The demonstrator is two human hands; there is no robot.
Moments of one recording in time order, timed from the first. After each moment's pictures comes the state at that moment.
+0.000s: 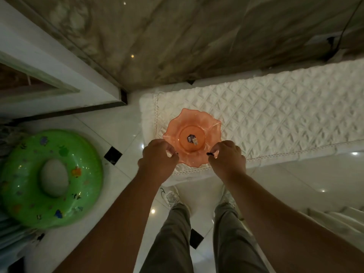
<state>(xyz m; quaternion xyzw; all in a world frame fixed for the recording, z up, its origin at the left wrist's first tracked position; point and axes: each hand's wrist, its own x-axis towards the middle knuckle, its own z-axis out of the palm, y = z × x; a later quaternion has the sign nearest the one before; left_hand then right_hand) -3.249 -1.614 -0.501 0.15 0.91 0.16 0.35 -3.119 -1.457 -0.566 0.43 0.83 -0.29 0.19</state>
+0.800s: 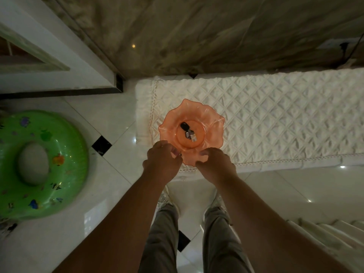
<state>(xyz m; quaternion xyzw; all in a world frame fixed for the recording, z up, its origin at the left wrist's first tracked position) -3.221 -1.613 -0.571 0.09 0.90 0.18 0.39 -3.124 -1.478 -0.595 0.41 0.78 -0.36 0.29</state>
